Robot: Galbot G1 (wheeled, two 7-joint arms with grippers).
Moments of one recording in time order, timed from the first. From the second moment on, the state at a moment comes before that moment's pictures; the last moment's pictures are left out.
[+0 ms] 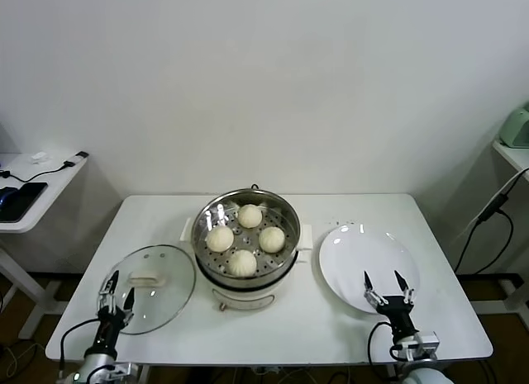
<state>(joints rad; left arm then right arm) 1.49 -1.23 -0.66 -1.53 1.10 -0.09 -0.39 -1.43 1.27 0.55 1.62 0.31 0.17 -0.03</state>
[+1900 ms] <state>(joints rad) 1.40 -1.20 -0.64 -1.53 1.18 0.03 -0.33 -1.41 1.30 0.53 1.65 0.26 0.14 -0.02</state>
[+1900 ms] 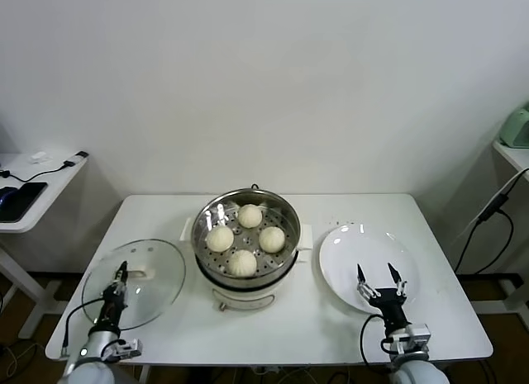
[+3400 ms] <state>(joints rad) 1.11 -1.30 -0.01 -2.01 1.40 0.71 0.22 -1.48 1.31 0.55 1.69 0.19 0.20 0.02</state>
